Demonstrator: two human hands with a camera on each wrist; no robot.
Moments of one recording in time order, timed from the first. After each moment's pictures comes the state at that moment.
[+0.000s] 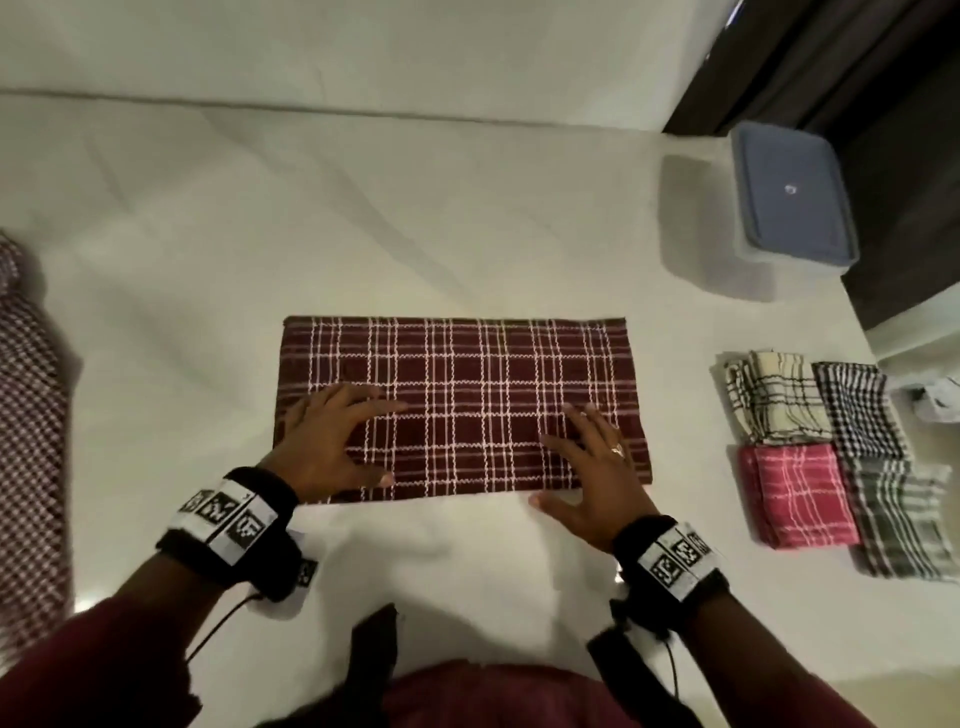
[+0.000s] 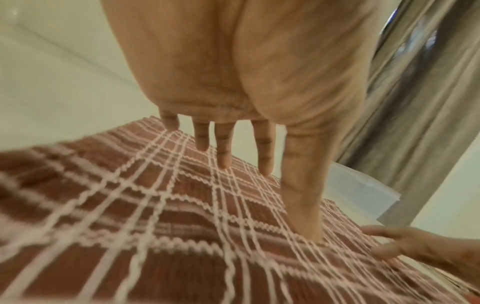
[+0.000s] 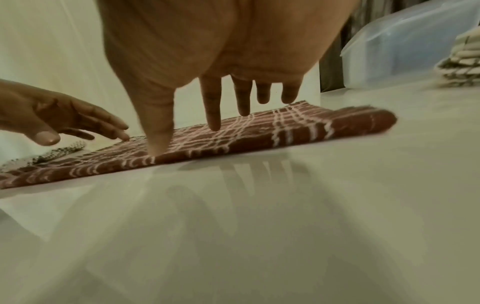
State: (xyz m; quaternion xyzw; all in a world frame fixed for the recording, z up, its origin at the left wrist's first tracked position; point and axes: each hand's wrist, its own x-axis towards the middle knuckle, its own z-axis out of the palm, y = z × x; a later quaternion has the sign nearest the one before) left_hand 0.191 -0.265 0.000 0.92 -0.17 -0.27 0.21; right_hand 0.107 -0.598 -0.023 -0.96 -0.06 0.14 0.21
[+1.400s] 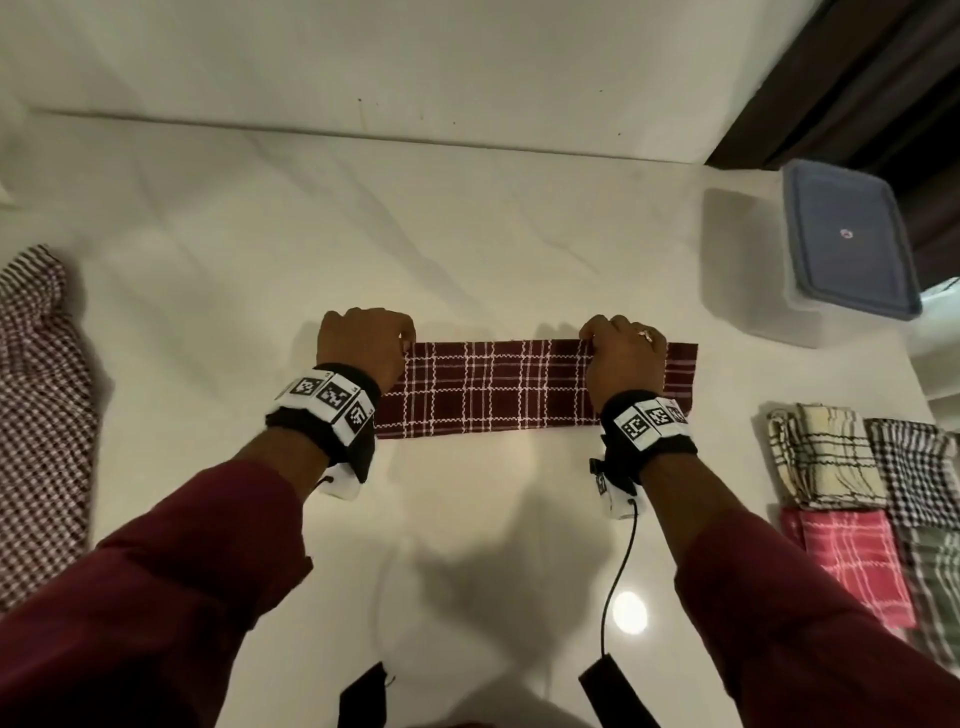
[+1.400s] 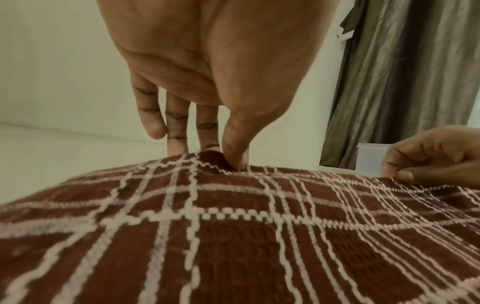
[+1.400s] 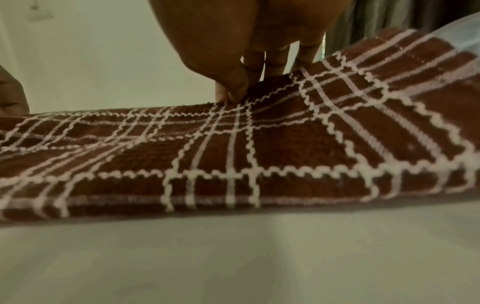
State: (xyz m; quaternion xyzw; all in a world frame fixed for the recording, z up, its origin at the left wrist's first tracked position) left_hand 0.320 -0.306 0.024 0.99 -0.05 -0.12 0.07; right_hand 0.292 -0.585 -0.003 -0.99 0.07 -0.02 0.11
